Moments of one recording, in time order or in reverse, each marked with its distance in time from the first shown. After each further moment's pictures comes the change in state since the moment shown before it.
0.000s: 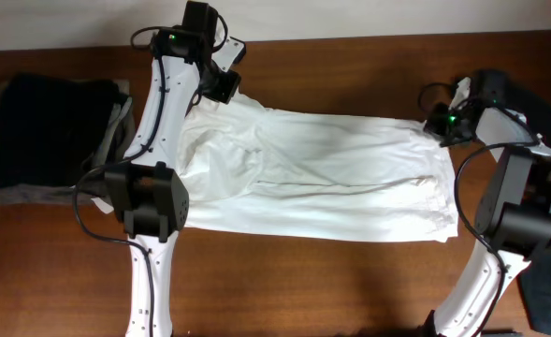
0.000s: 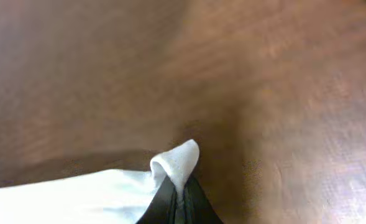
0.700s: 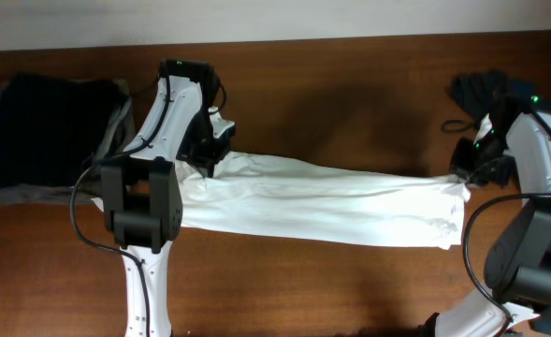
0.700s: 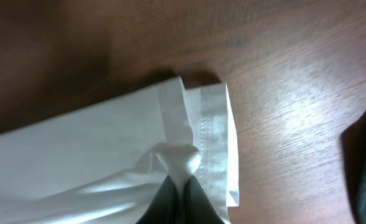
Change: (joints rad) left arm 0.000 -0.122 -0.438 -0.352 -0.043 -0.064; right arm -0.026 -0.338 -0.076 -0.671 0.288 -0.017
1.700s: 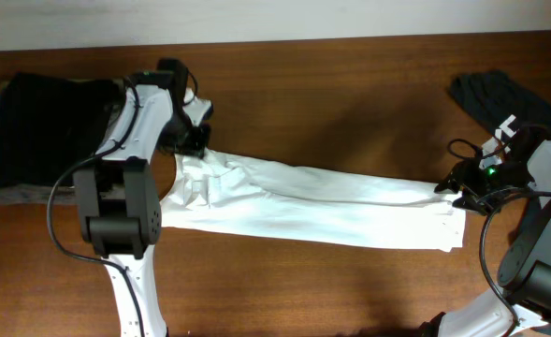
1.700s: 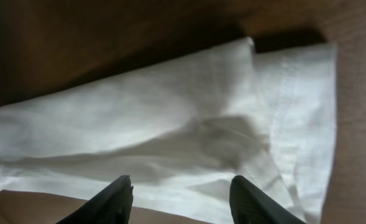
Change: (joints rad) left arm 0.117 -0.085 -0.203 0.415 0.047 -0.010; right arm -0.177 -0.003 -0.174 0.064 -0.418 -0.160
